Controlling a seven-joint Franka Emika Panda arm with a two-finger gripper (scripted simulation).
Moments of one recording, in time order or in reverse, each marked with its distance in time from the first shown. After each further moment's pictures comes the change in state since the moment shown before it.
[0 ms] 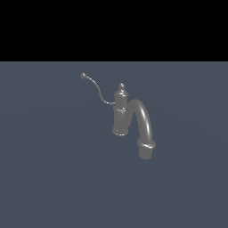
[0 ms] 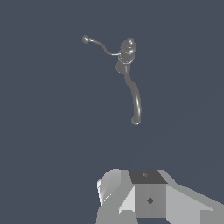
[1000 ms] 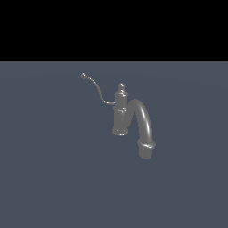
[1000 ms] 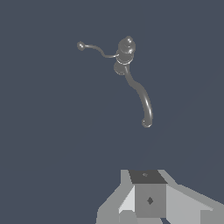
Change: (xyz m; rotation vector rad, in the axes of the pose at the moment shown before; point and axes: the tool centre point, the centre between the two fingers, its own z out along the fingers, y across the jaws) arm 0.021 -0.030 0.028 0.003 0.000 0.166
